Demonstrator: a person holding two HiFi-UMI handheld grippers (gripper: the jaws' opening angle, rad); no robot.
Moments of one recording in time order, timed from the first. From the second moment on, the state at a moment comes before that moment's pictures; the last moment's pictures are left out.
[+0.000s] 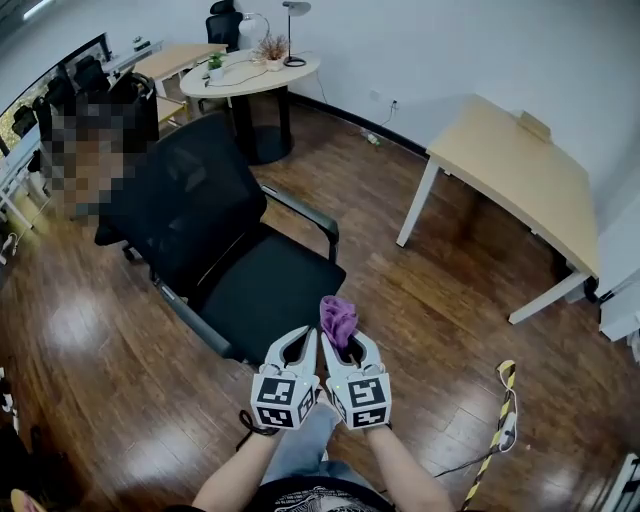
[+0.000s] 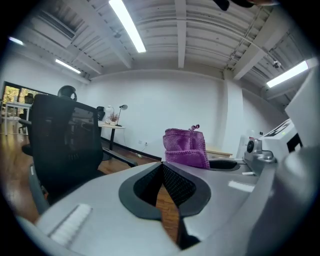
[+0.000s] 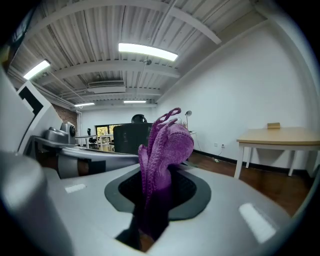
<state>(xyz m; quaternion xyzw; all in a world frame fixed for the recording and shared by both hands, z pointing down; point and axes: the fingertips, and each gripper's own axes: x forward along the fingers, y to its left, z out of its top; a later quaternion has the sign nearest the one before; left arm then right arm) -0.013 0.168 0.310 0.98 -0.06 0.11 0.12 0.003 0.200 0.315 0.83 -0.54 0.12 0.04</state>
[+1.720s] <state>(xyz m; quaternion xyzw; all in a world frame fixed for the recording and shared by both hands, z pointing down) 0.277 -0.189 0.366 0.88 -0.42 0.08 0.21 0.346 -0.190 0.395 0.55 -0.80 0.12 0.21</state>
